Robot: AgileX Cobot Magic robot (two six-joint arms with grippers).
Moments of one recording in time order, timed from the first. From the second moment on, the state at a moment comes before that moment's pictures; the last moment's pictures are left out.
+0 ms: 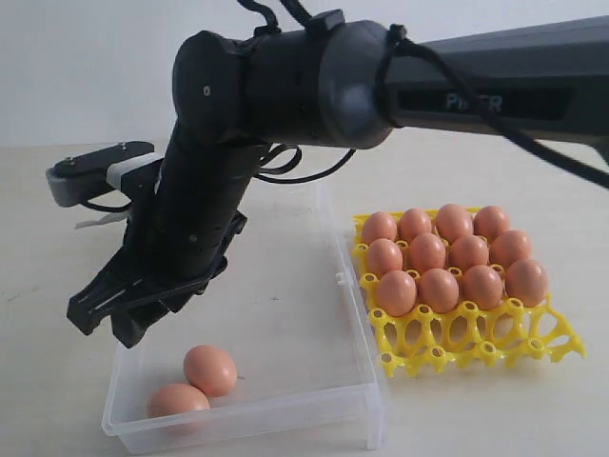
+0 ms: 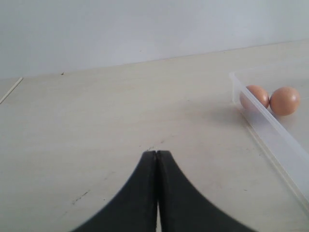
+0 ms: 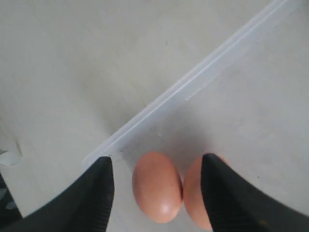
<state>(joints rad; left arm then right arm) -0.03 0.00 0.00 0.12 0.33 -0.03 0.88 2.09 -1.69 0.37 0.96 -0.26</state>
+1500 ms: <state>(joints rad) -0.03 0.00 0.00 0.12 0.33 -0.03 0.88 2.25 -1.73 0.18 0.99 -0.20</state>
